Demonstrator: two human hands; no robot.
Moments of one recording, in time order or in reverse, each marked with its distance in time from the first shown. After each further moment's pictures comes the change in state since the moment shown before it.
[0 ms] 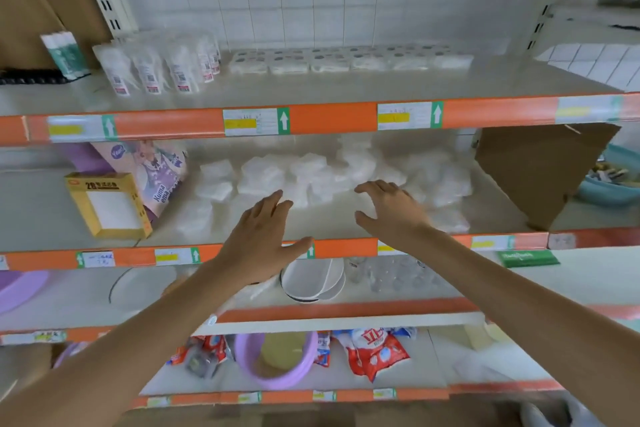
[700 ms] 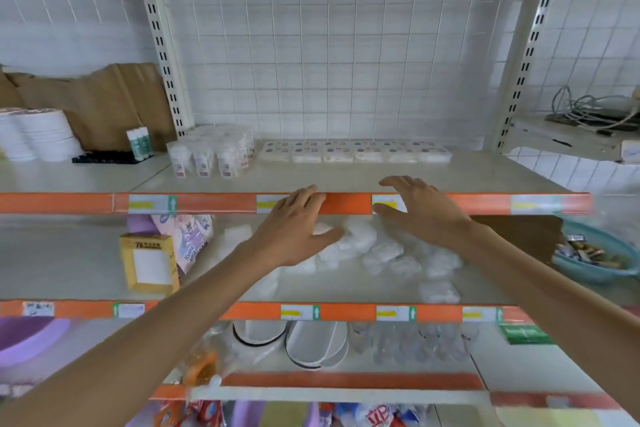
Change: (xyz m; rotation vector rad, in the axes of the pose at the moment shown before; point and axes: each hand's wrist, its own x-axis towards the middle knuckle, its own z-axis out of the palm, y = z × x) left_hand 0.016 0.053 -0.131 0.079 0.207 0.137; right_hand -0.004 -0.017 -0.167 -0.049 0.125 -0.111
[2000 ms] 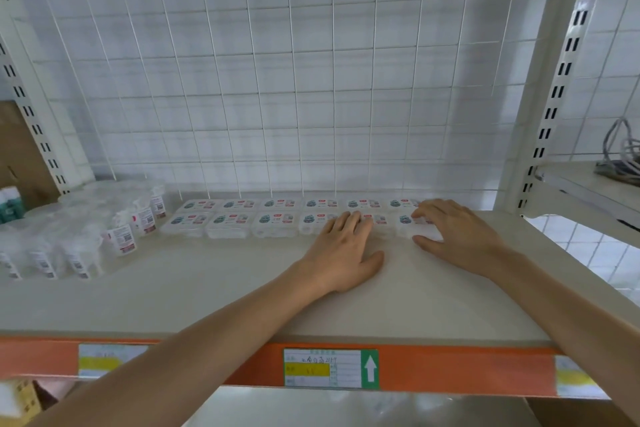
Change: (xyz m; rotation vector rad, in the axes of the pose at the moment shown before) left_hand 0.303 0.071 0.087 -0.035 -0.053 0.098; right_hand 0.192 0.271 0.028 -0.098 0.052 -0.038
